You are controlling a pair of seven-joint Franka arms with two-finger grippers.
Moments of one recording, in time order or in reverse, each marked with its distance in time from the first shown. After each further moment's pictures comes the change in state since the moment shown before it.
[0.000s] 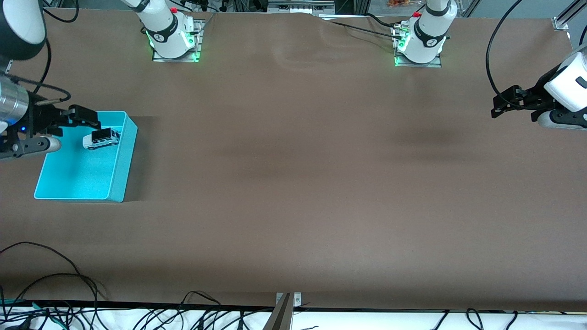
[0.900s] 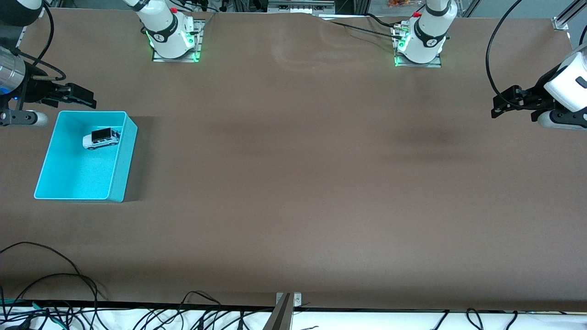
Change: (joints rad) left arm 0.000 0.000 0.000 0.001 0.000 0.000 0.000; right arm -0.174 -0.181 0.151 -0.241 -0.037 0.056 0.120
